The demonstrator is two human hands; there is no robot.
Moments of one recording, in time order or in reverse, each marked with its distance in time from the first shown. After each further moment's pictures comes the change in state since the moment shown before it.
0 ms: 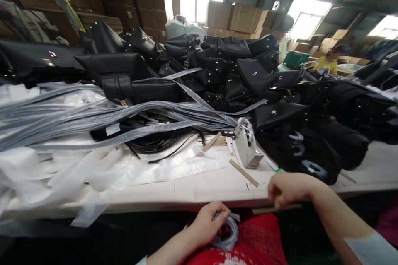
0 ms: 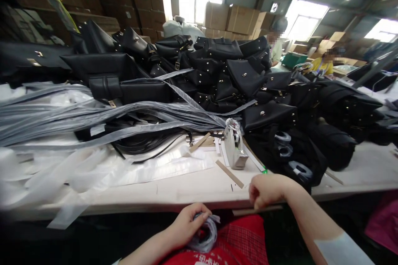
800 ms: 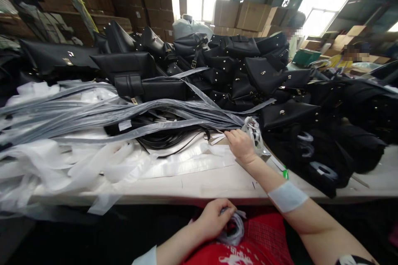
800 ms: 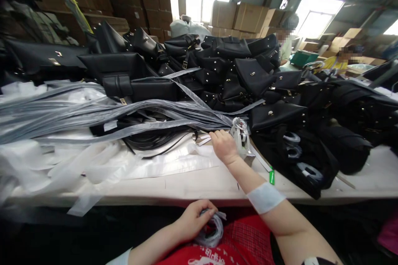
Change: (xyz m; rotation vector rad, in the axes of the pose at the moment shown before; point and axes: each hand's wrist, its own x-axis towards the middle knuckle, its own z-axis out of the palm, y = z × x) left_hand -0.006 0.008 -0.003 0.038 0.038 0.023; right_hand 0.137 -0.092 0.002 -0.739 0.819 -0.092
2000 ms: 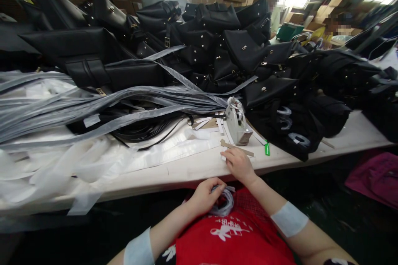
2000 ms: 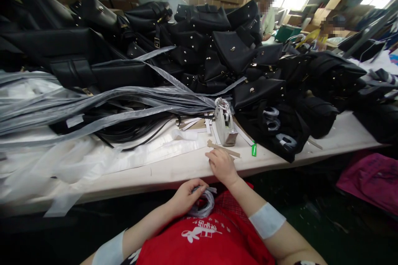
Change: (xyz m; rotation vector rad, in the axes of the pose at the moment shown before) left_hand 0.008 0.005 0.012 -0.015 -0.058 0.001; right_hand -0.141 -0.012 0.041 0.591 0.052 0.191
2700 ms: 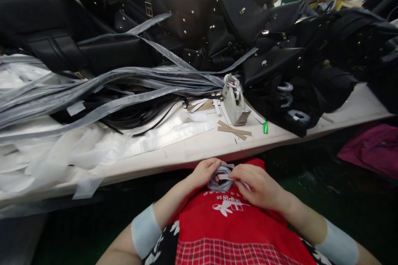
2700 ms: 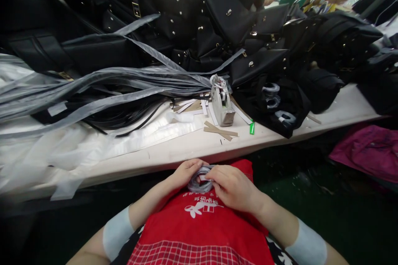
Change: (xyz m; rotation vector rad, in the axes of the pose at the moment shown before) left_hand 0.010 -0.008 0.001 -0.363 -0.139 -0.173; right_hand -0.086 -0.054 -0.068 0.193 -0.244 -0.224
